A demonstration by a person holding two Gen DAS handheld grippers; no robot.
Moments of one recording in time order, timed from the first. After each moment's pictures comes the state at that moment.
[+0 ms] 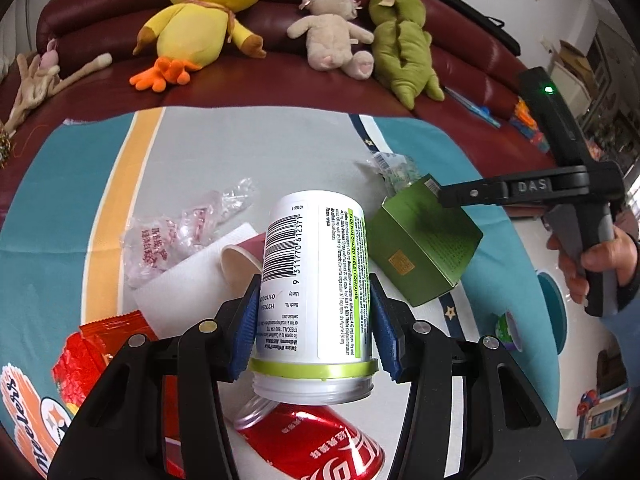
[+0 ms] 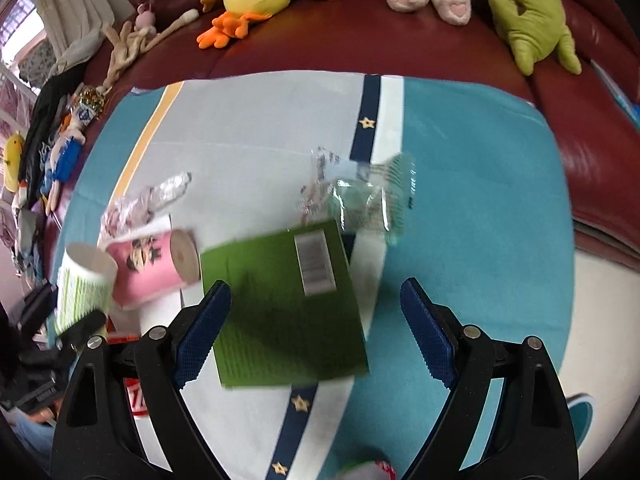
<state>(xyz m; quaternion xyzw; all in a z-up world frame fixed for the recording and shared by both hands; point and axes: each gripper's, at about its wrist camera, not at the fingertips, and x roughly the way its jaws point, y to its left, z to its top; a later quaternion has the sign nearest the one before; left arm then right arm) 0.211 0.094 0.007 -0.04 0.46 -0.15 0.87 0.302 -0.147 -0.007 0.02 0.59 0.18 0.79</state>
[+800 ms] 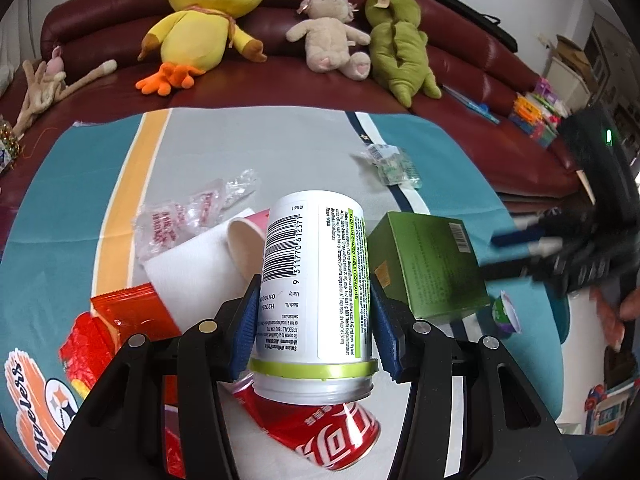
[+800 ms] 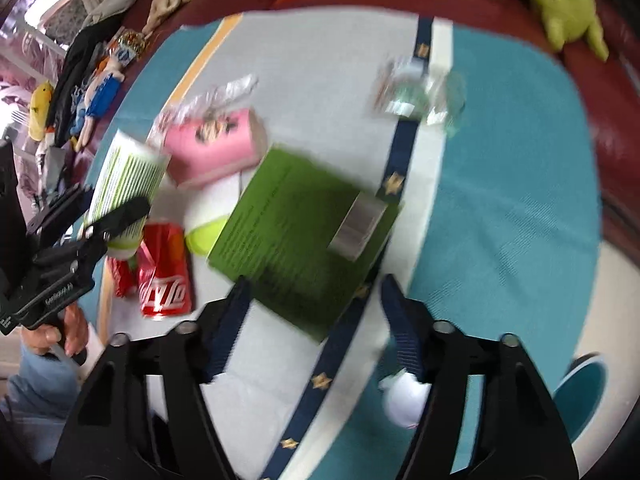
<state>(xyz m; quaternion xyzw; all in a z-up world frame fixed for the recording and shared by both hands) 0.185 0.093 0.012 -0.03 0.45 -0.15 0.88 0.215 -0.134 0.018 -0.01 0.60 0.23 0.77</state>
